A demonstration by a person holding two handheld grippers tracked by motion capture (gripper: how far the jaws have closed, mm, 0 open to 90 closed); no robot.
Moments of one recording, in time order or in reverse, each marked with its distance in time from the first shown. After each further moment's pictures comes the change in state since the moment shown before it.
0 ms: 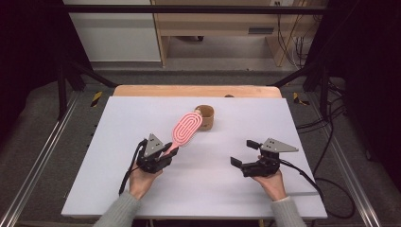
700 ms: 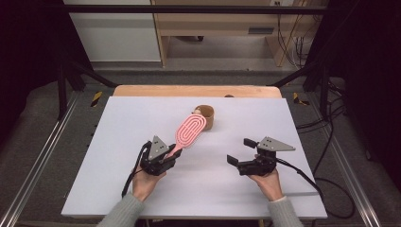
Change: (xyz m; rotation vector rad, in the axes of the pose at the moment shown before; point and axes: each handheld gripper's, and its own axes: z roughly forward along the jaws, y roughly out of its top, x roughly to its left) left arm -0.012 0.001 0.004 -0.003 -0.004 0.022; right arm 0.008 0.006 0.007 -0.017 -0.008 0.012
